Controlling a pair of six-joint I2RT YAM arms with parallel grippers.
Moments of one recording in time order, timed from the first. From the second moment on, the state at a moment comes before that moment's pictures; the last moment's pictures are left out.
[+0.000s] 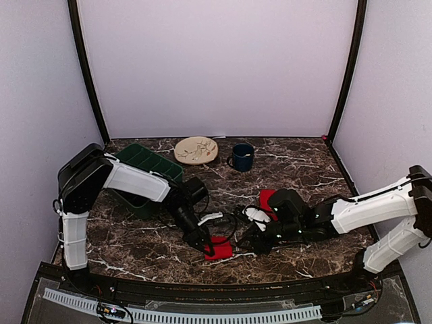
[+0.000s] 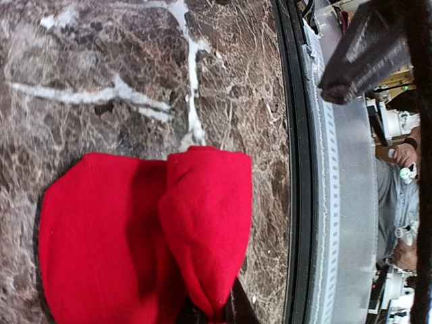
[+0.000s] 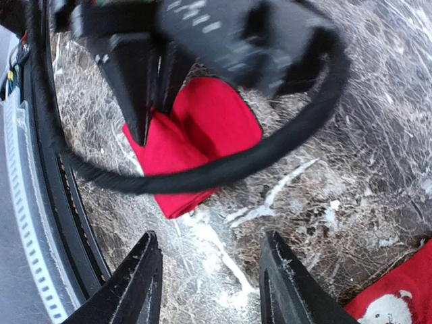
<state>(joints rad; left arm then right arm) -0.85 2.05 1.22 -0.59 0.89 0.35 1.05 1.41 0.60 0.06 -0.21 0.19</state>
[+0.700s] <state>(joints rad) -0.83 2.13 1.26 -0.70 1.04 0.39 1.19 1.60 0.77 0.01 -0.14 -0.04</state>
